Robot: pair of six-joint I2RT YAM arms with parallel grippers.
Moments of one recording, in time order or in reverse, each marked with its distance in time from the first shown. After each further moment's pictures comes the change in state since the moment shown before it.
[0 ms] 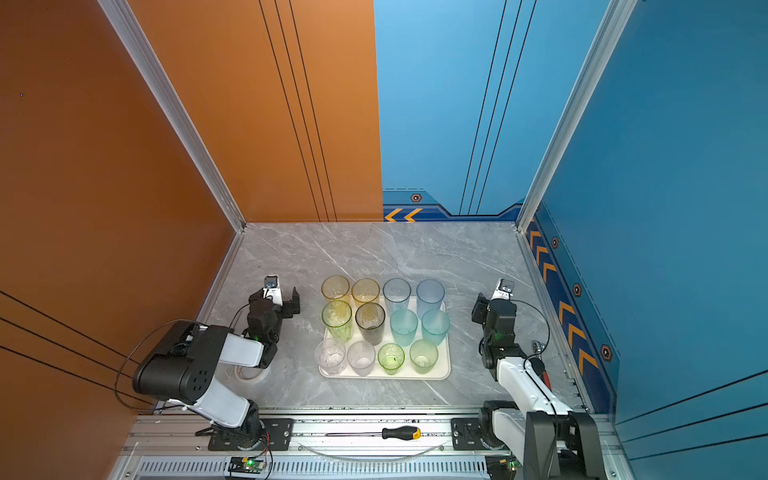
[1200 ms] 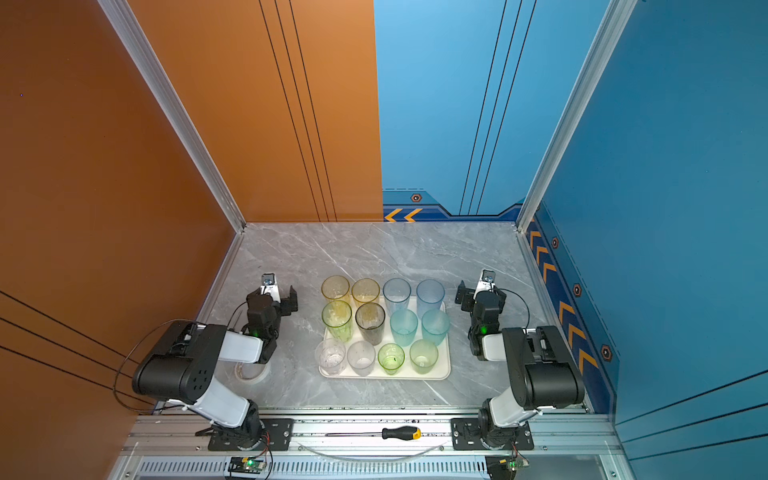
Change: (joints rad) left arm 0.022 0.000 0.044 -0.085 -0.039 -0.032; right arm 0.069 0.455 0.061 0.467 0.037 -0.096
